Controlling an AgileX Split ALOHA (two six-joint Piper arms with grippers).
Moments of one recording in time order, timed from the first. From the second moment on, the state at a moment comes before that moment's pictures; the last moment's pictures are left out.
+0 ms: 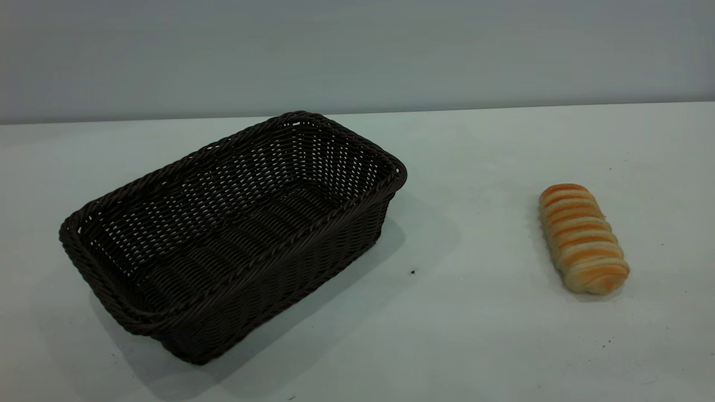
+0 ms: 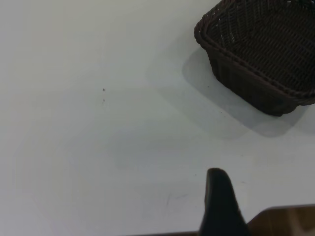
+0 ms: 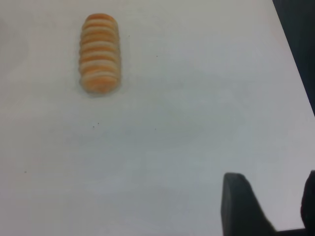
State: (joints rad) left arm -0.09 -0.02 -0.49 0.04 1.13 -0.05; right arm -0.09 0.09 -0.47 0.00 1.12 -0.01
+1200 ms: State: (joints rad) left arm -0.09 -0.02 -0.49 0.04 1.13 -0.05; right arm -0.09 0.09 -0.47 0.00 1.12 -0.01
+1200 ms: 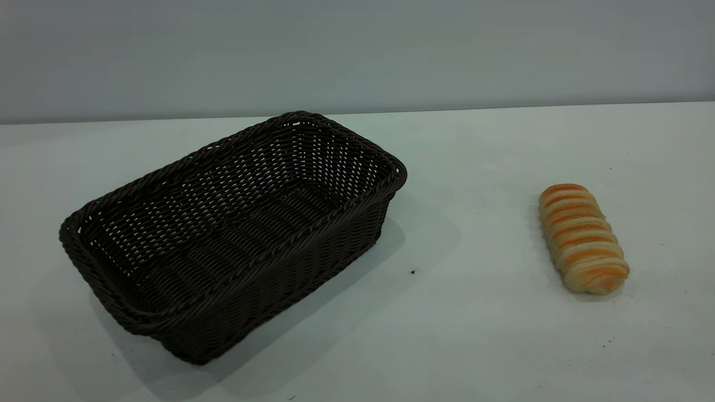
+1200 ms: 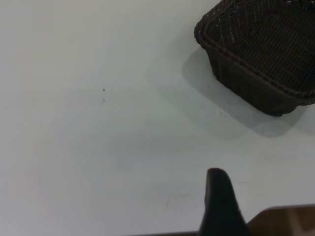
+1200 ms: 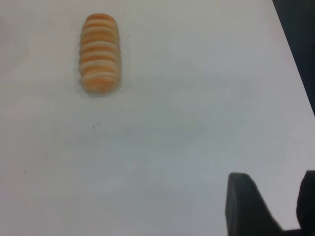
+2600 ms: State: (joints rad) left arm -0.09 -0.02 -0.49 0.04 1.13 -0.05; right arm -0.09 0.09 -0.47 0.02 1.12 -0.01
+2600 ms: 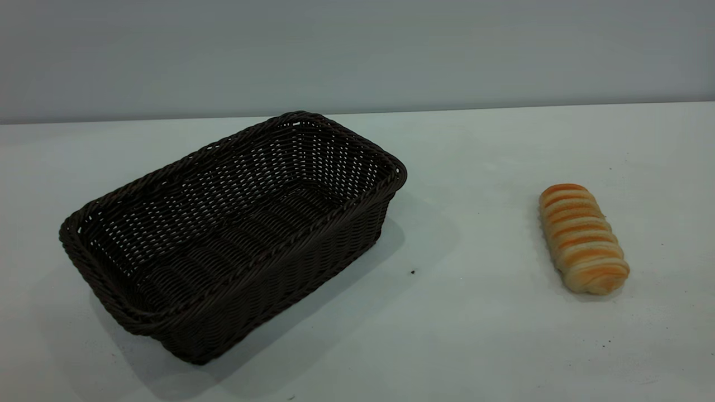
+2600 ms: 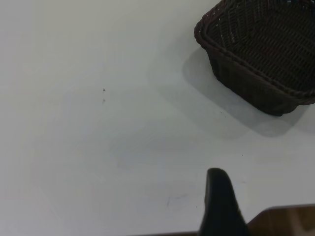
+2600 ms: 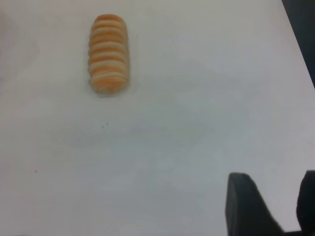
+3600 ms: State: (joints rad) left arm -0.09 0.30 -0.65 0.02 0.95 -0.04; right arm -0.09 0.31 -0.64 0.31 1.01 -0.20
